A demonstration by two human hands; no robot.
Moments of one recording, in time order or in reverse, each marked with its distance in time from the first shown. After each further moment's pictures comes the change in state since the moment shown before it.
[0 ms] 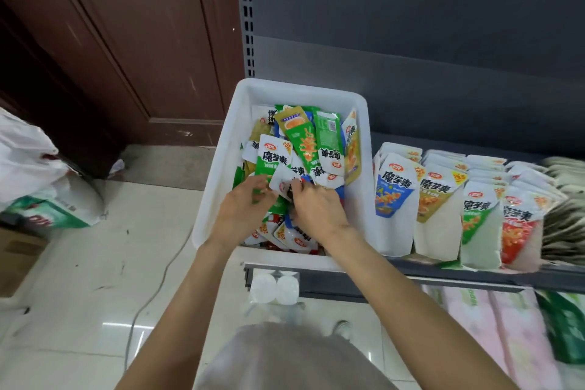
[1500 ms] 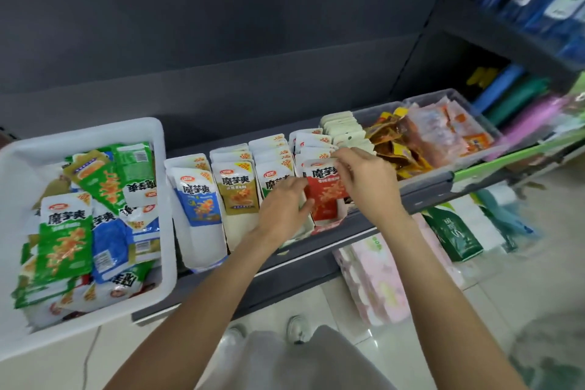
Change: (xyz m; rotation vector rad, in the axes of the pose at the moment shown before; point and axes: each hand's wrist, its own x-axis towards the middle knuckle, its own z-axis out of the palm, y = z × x) left_hand -0.031 0.191 0.306 0.485 -0.266 0.747; right_hand -0.232 0.306 -0.024 0.287 0.537 0.509
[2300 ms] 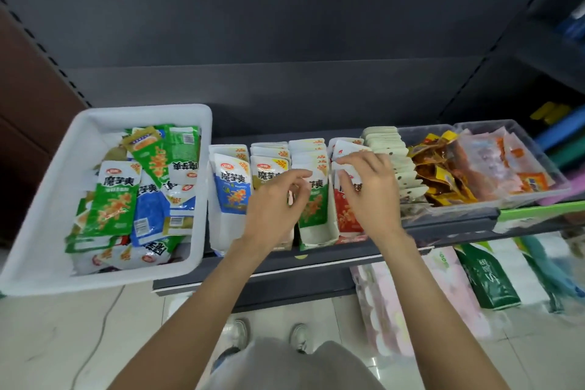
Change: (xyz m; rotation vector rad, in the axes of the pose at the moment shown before) left_hand -0.037 -0.010 -0.047 -0.212 0.395 -0.150; right_hand 0.008 -0.024 0.032 0.182 0.061 -0.029
